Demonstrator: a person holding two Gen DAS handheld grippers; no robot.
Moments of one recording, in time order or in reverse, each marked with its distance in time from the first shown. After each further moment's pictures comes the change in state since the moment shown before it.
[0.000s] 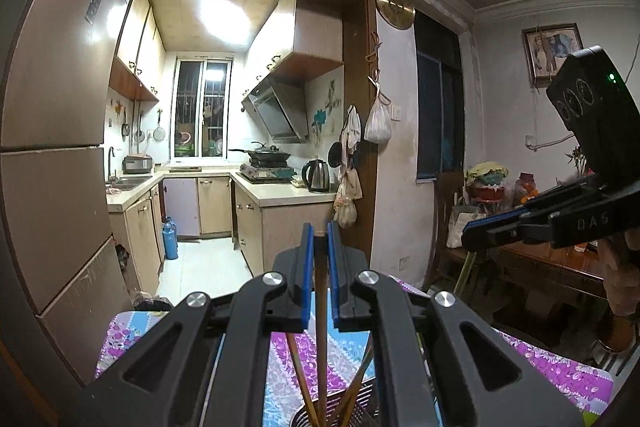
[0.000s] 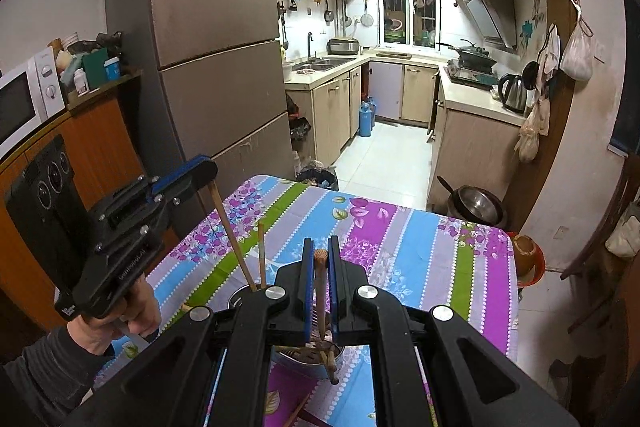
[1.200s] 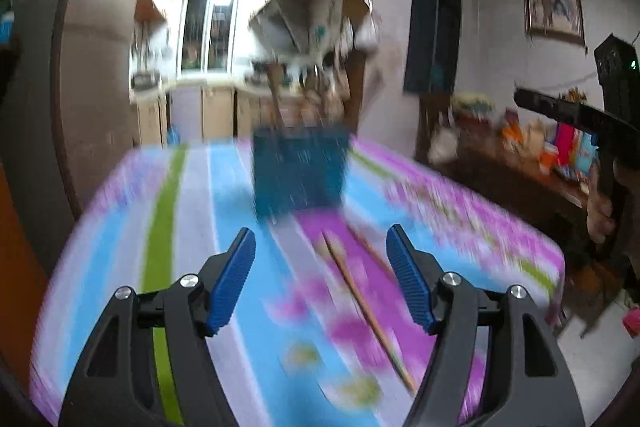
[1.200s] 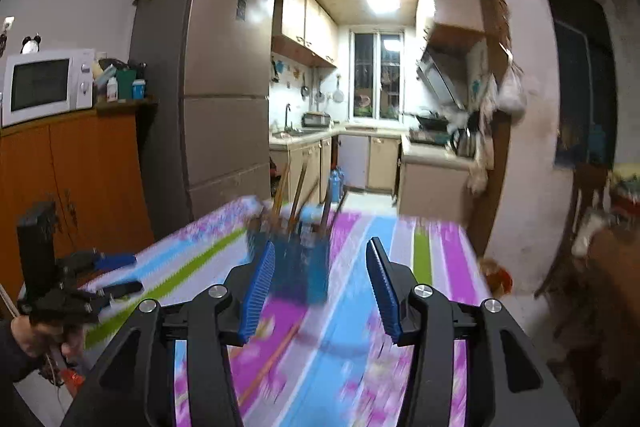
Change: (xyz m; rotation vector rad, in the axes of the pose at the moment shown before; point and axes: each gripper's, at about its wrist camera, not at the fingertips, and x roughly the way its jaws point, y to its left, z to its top) left arm -0.198 -0.075 -0.187 -0.079 0.318 -0.010; right arm -0.140 0.043 -0.282 0.042 -0.326 -0.121
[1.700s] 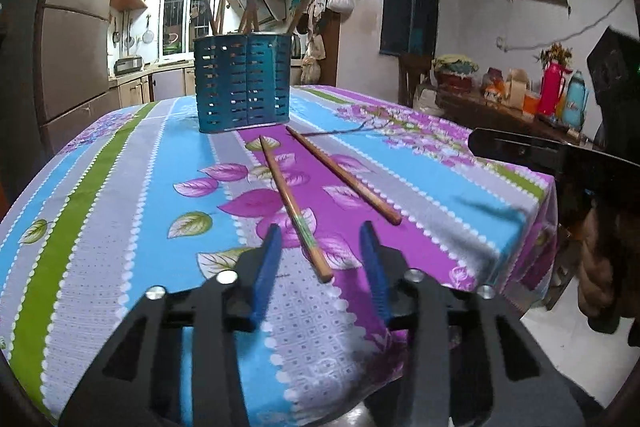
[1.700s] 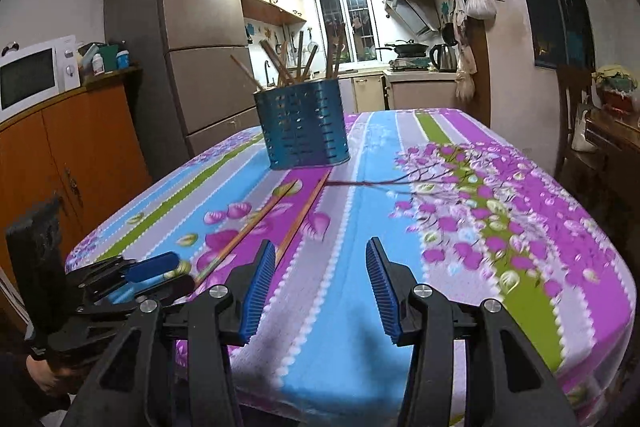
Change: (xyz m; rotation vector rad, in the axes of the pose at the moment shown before) left arm 0.018 -0.060 -0.100 0.075 0.055 -0.015; right arm -0.006 0.044 -0.143 0.150 0.129 -0.012
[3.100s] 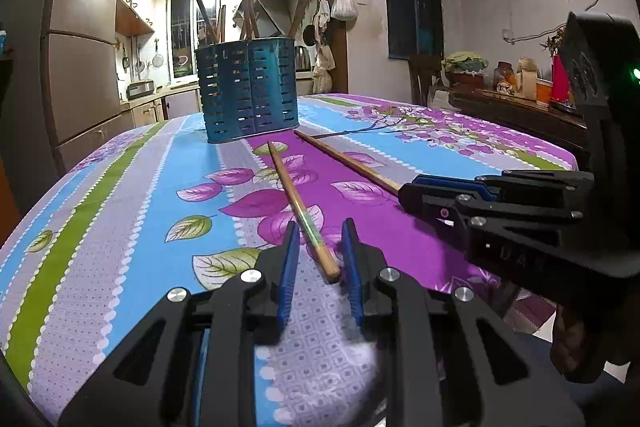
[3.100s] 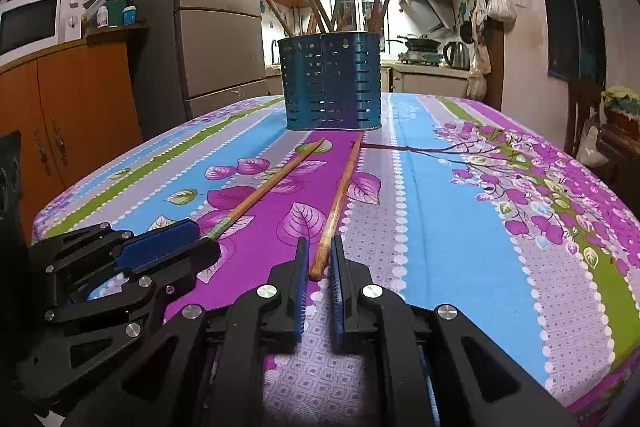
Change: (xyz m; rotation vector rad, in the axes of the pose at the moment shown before) left arm 0.011 -0.012 -0.010 0.062 -0.062 0.087; right arm 0.060 0.041 -0.029 -0.116 0.027 -0.060
